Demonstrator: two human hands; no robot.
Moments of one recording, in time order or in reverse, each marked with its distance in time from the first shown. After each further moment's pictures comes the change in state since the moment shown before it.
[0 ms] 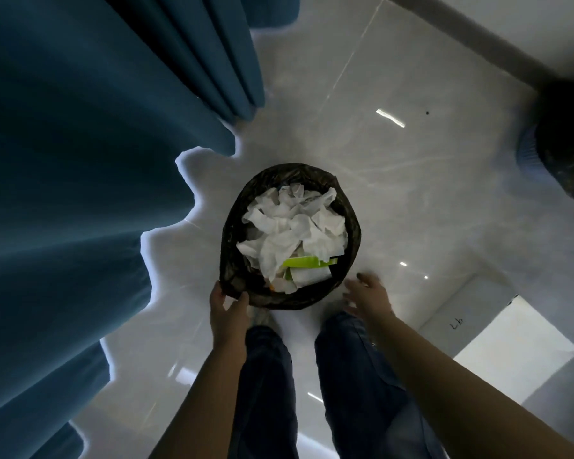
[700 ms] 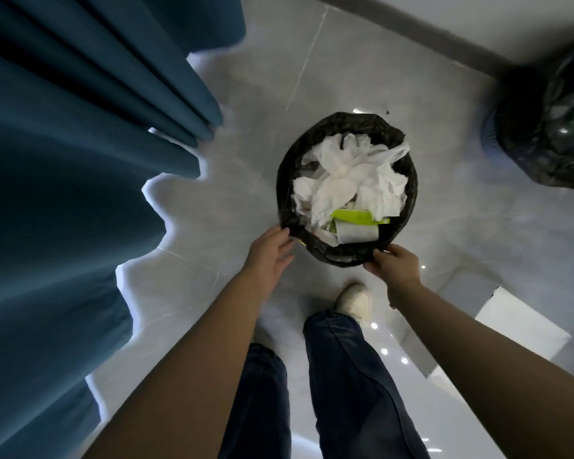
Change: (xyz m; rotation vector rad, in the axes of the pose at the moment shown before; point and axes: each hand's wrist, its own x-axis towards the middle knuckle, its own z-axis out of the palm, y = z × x) left_hand -0.006 0.091 0.160 0.037 -0.569 -0.066; right_hand 0.052 -0.069 -0.078 0.174 0.190 -0.207
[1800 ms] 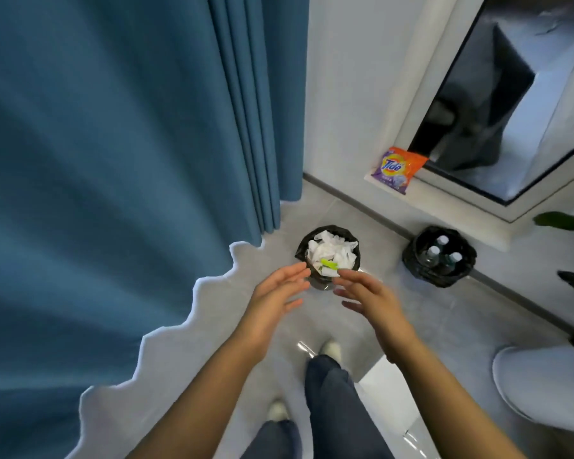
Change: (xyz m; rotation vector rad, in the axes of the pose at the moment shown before) left_hand -0.658 -0.142 0.047 -0.001 -0.060 0.714; right_hand -0.565 -0.011 -0.294 -0.208 -0.618 -0.678
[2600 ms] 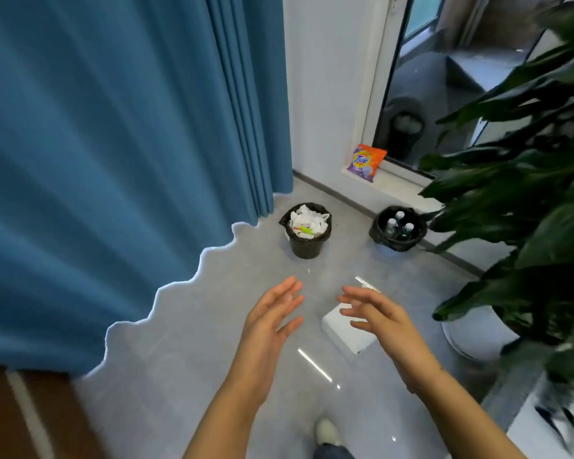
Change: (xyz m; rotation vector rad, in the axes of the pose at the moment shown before) left_hand -0.392 -0.157 0.174 -0.176 0.107 0.173; right_hand -0.386 0.108 -0.188 -0.086 -0.118 -0.149
